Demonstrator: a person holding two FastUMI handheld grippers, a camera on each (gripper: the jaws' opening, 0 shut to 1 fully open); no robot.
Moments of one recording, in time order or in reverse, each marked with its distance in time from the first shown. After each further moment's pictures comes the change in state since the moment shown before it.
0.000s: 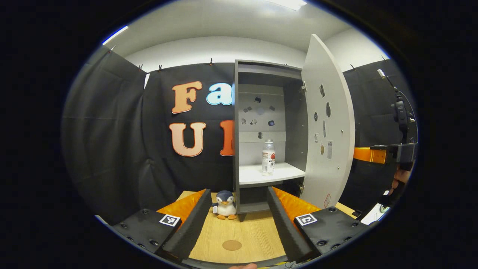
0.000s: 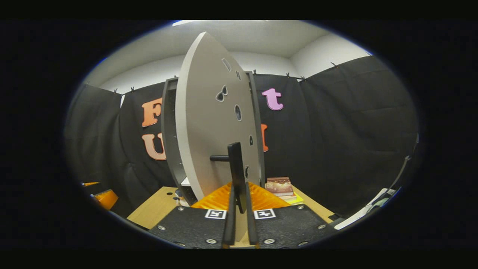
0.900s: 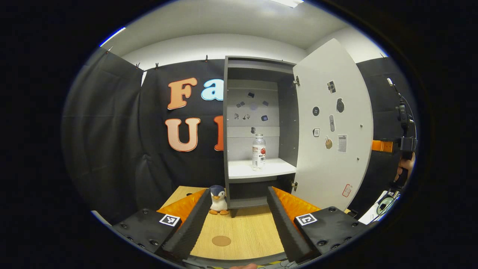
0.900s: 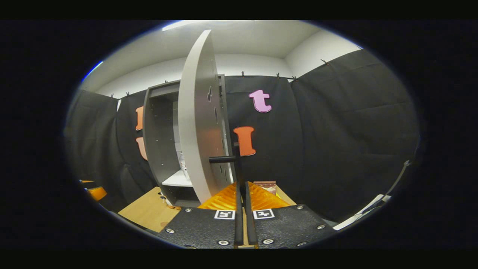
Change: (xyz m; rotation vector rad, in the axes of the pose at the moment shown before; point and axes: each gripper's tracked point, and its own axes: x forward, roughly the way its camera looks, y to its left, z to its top) left arm -0.005 -0.046 -0.012 0.000 0.032 0.000; right arm 0.002 -0.041 0.002 0.043 -0.018 0.046
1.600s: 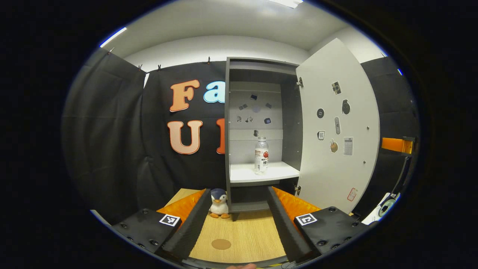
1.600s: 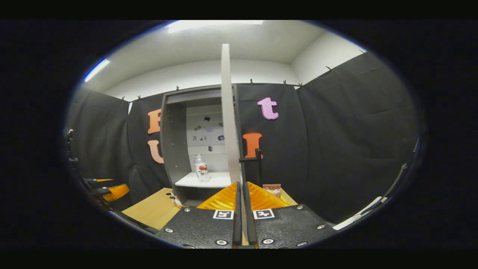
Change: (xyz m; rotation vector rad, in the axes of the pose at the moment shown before) left arm 0.023 0.000 0.003 -0.006 -0.025 0.032; right arm -0.012 0.016 0.014 -0.050 -0.077 0.057
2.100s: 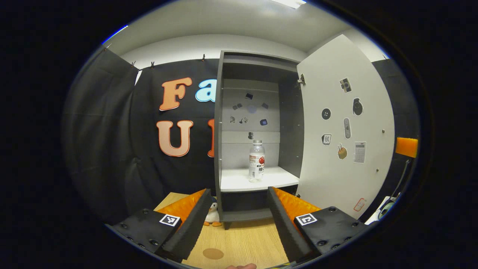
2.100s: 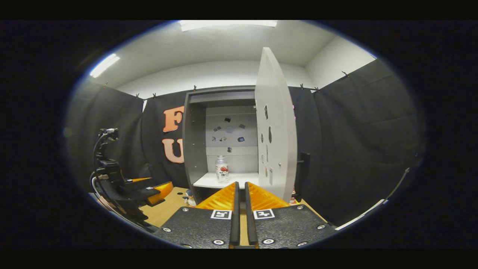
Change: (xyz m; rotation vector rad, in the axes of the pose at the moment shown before) left arm 0.091 -0.020 0.008 -0.013 -0.033 -0.065; right arm 0.005 0.030 -0.005 -0.031 0.006 0.053
